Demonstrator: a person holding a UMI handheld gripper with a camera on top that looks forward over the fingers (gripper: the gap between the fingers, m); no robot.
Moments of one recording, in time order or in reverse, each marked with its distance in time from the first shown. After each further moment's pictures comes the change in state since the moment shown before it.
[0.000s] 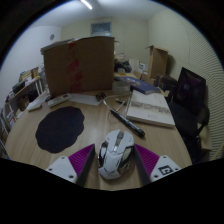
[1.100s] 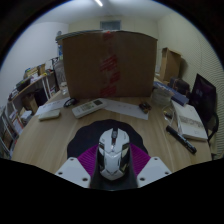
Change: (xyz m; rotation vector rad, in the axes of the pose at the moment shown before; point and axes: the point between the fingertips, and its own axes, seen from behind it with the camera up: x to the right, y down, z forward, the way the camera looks) arm -0.176 -0.050 0.064 -0.013 -0.057 -0.032
